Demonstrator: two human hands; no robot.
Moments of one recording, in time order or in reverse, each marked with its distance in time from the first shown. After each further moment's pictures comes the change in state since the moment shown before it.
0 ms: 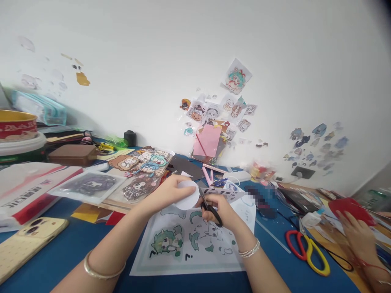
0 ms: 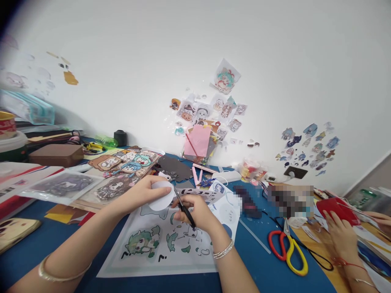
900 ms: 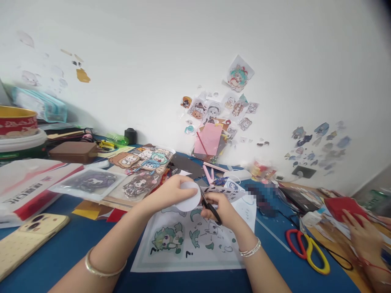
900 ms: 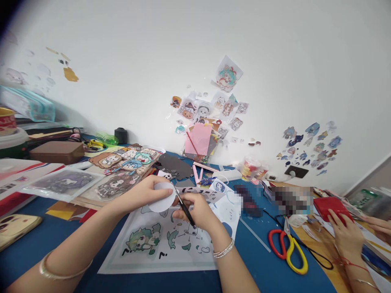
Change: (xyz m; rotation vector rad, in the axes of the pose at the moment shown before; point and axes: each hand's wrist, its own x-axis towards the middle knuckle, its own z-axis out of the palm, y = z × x) left_hand -0.004 0.010 0.004 0.144 -0.025 -0.026; right_hand 0.001 0.001 0.001 -0.091 0.031 -0.014
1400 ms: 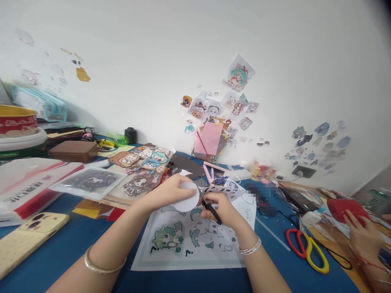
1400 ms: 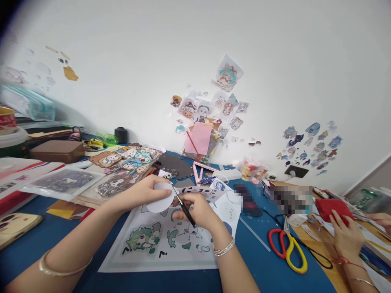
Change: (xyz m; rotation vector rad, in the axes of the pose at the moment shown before) left_hand -0.001 -0.002 -0.003 -0.017 -0.066 0.007; right_hand -0.001 0.002 -0.004 -0.058 -0.044 0.000
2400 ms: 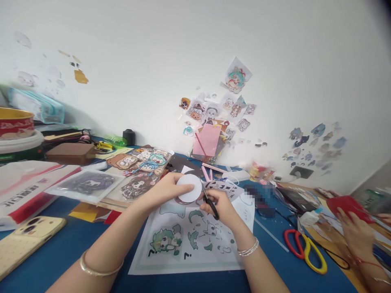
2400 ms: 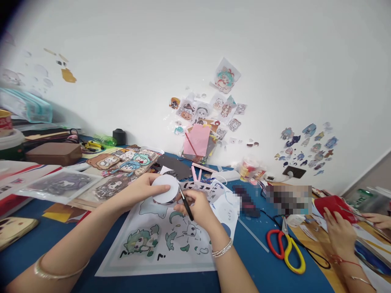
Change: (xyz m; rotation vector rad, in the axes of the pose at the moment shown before) left_hand 0.005 -0.007 -0.003 -0.198 0.060 -0.022; right_hand 0.004 0.000 0.002 0.104 0.154 0.063
